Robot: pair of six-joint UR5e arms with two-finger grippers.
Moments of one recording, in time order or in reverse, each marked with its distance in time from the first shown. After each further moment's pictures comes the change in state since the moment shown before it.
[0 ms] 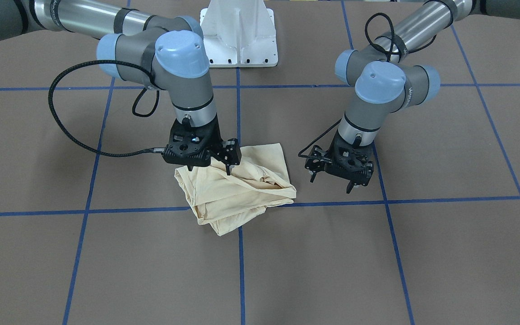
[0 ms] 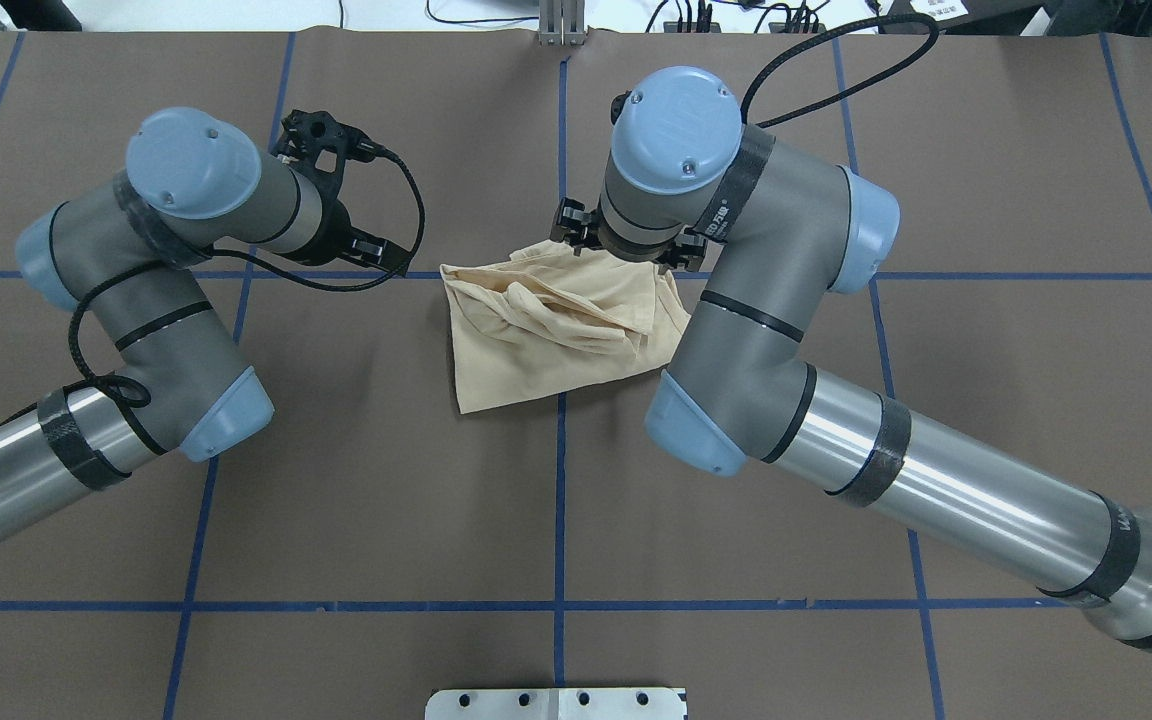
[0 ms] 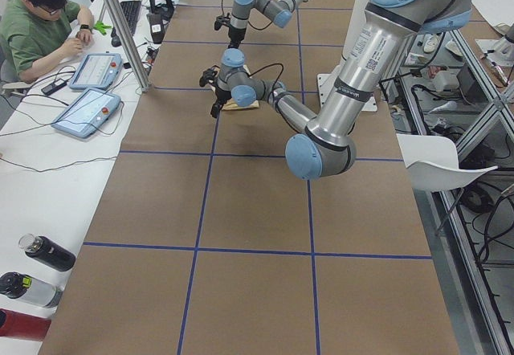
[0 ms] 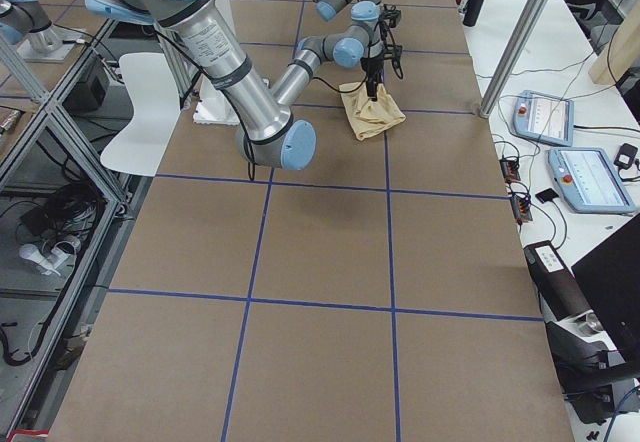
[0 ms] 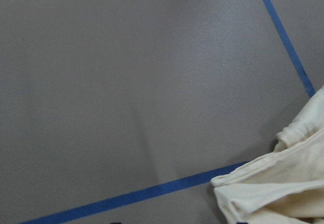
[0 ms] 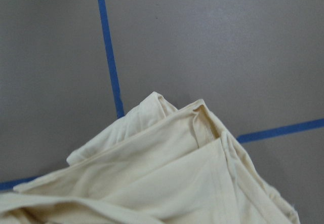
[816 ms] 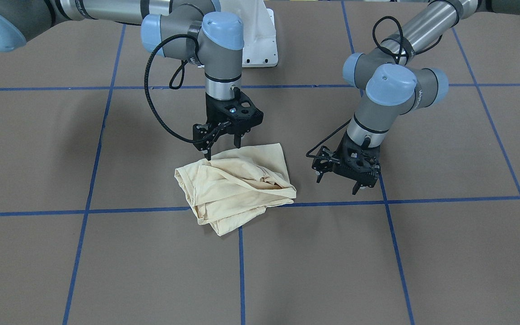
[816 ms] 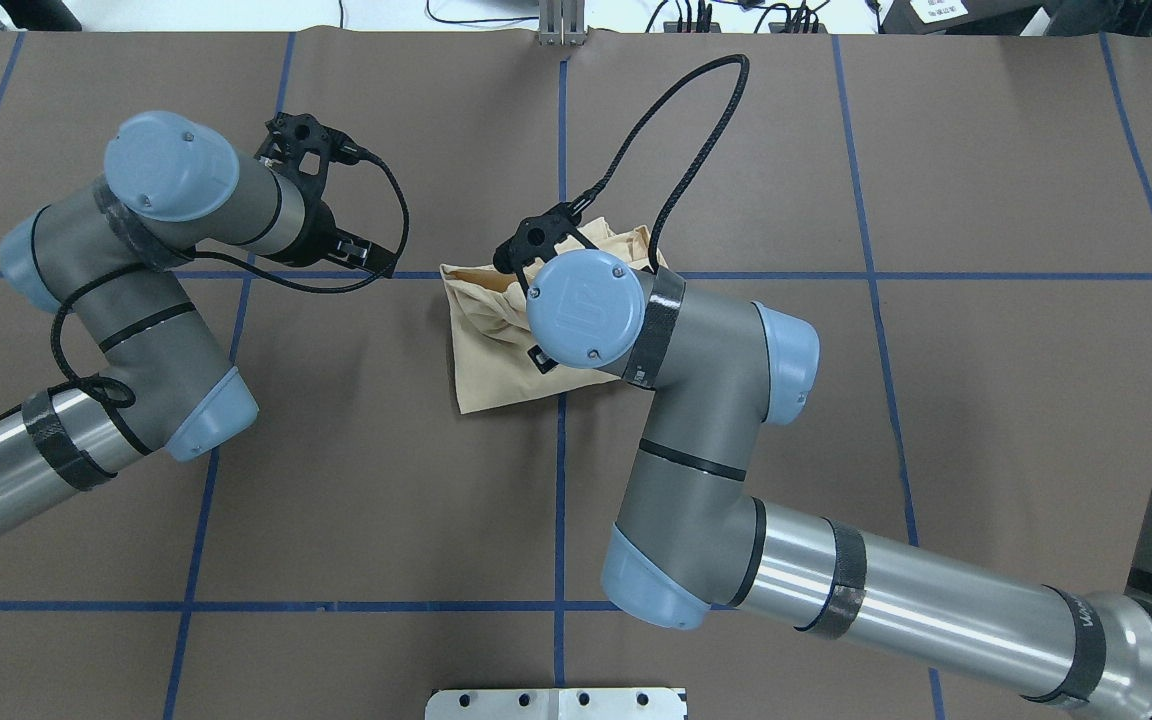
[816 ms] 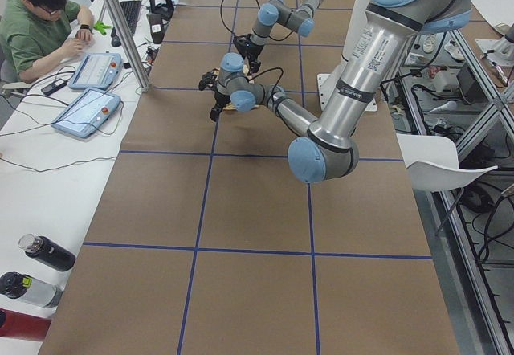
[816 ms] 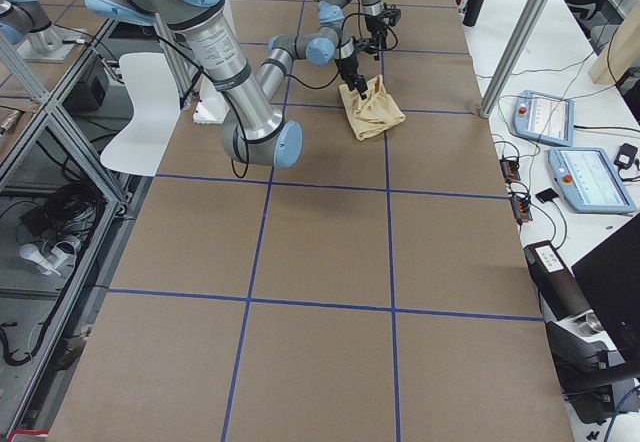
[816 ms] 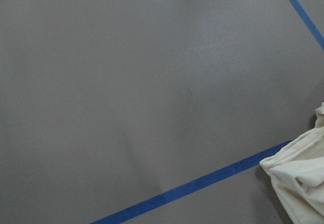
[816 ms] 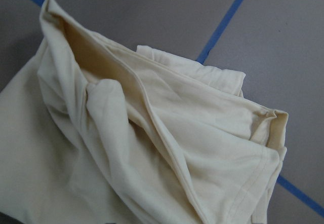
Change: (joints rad) left arm -0.006 0.015 0.003 -0.023 -0.007 0.006; right arm -0.166 -0.018 0.020 -0.054 -0.311 -0.787
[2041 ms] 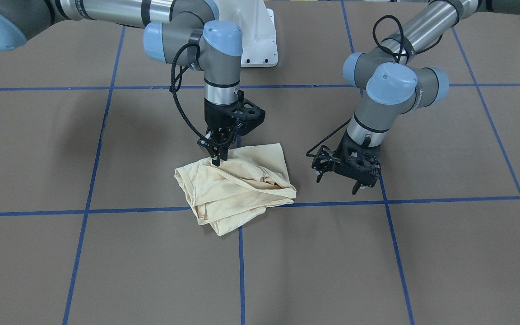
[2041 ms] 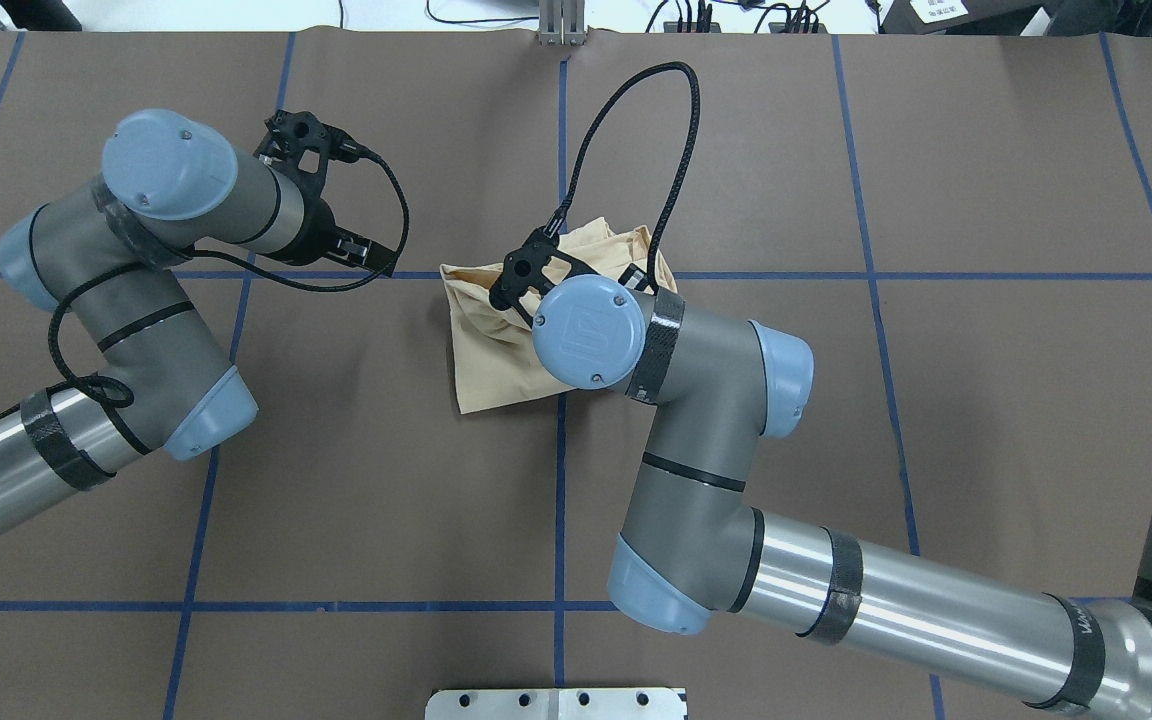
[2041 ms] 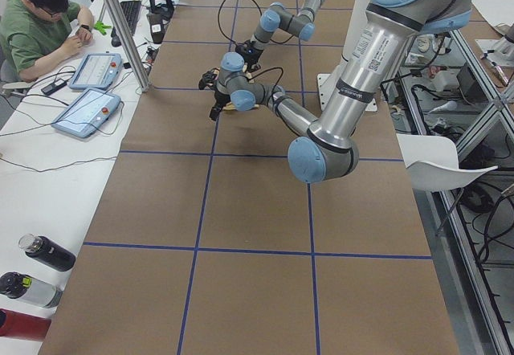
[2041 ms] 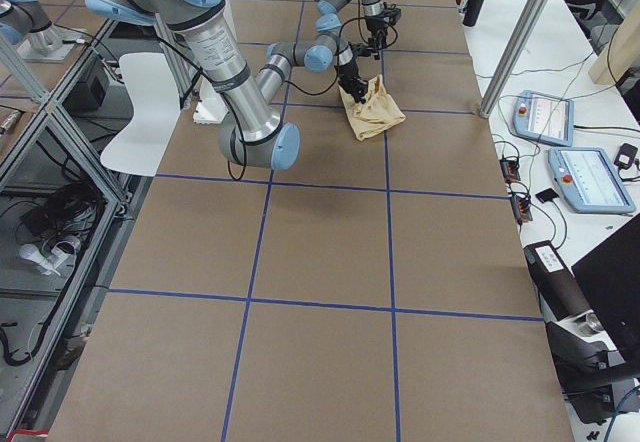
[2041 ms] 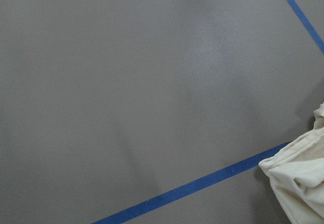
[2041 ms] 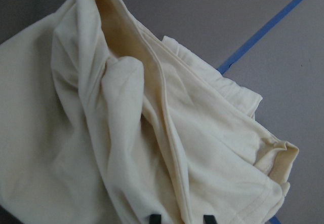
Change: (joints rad) left arm -0.002 0.000 -0.005 0.000 0.000 -0.002; right arm -0.006 -0.013 -0.052 0.083 -0.048 -0.204
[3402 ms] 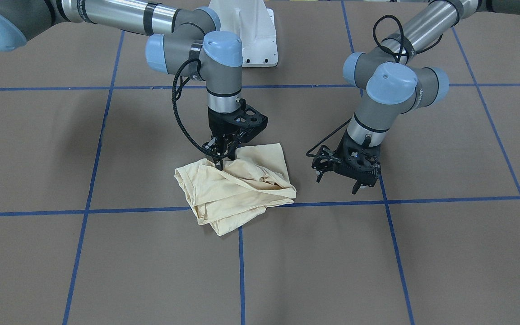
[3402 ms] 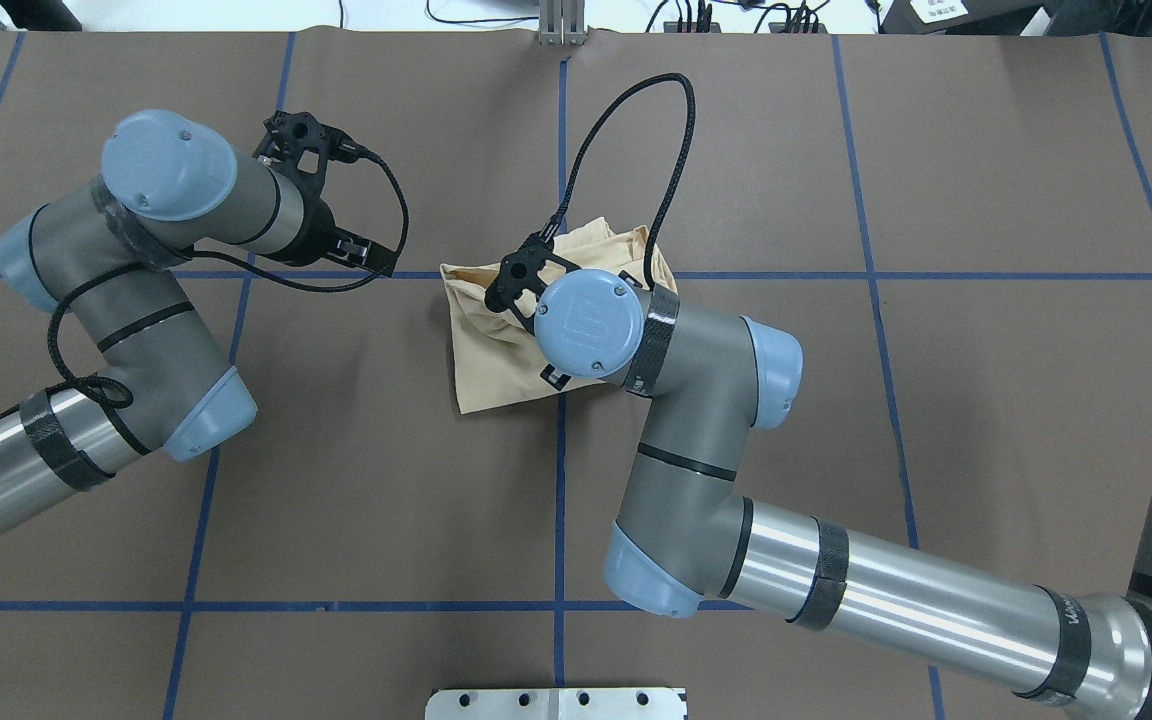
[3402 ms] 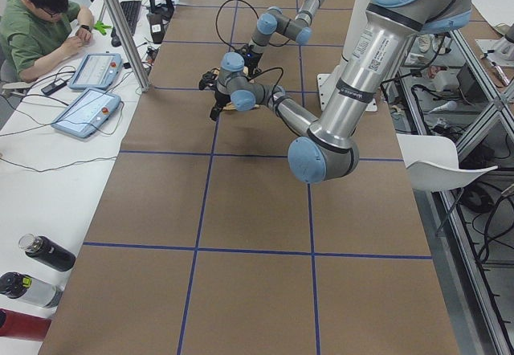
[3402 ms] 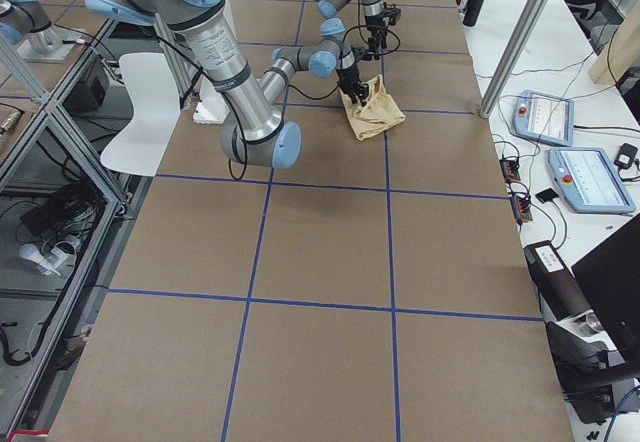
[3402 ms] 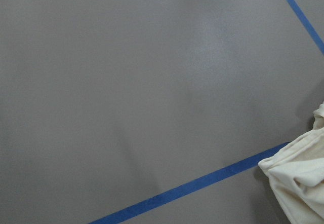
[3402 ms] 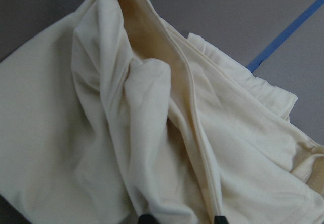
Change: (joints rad) left arm 0.001 0.002 -0.001 0.000 -0.001 -0.009; right arm 0.004 0.010 -0.041 0.042 0.076 0.005
